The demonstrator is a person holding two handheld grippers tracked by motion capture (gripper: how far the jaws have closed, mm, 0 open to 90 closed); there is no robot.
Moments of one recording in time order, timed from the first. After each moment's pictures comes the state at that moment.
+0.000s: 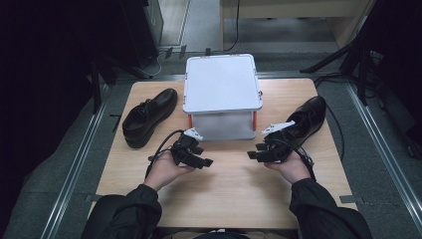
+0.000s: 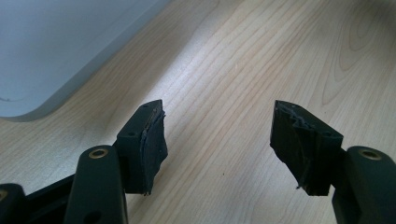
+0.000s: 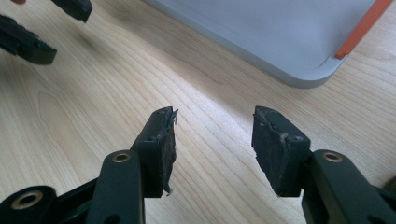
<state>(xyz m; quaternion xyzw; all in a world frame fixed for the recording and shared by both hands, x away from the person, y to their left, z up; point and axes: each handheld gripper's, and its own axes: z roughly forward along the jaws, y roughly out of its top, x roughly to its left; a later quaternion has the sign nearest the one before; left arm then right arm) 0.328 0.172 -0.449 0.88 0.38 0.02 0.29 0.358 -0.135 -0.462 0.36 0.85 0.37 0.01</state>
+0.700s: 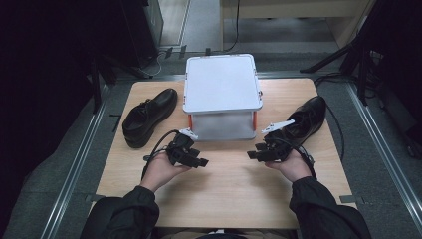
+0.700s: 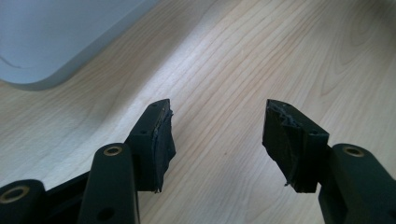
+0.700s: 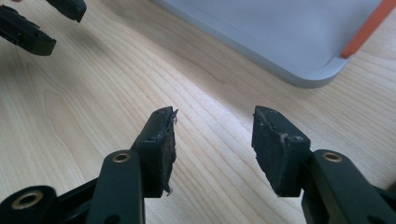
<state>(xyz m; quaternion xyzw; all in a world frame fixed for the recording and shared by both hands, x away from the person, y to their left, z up) 0.324 0.183 -0.446 0.87 0.40 0.00 0.28 0.361 -0.135 -0.461 0.36 0.86 0.37 0.00</state>
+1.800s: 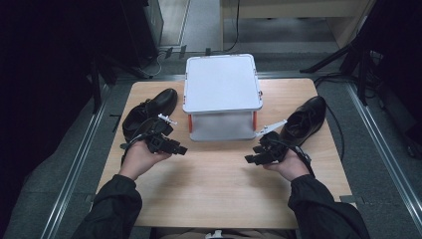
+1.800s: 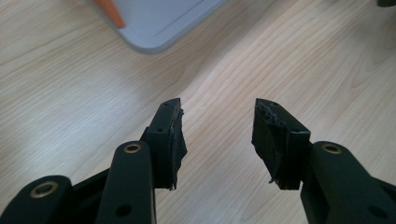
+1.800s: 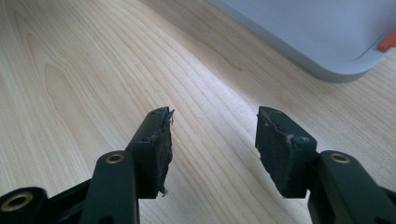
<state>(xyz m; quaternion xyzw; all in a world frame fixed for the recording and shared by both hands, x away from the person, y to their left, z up) 0.343 0.237 -0.406 0.86 0.45 0.01 0.23 0.362 -0.126 -0.466 0.32 0.88 0.34 -0.02</state>
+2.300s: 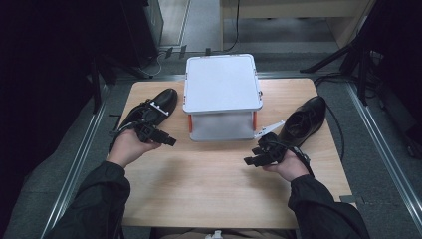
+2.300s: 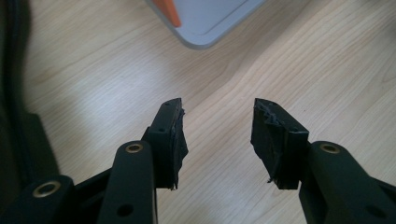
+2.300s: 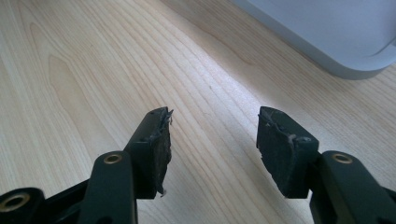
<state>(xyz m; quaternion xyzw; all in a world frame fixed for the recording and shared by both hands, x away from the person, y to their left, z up) 0.362 0.265 -0.379 0.86 0.48 0.02 0.20 0.361 -0.123 -0.468 0.31 0.89 0.34 -0.02</state>
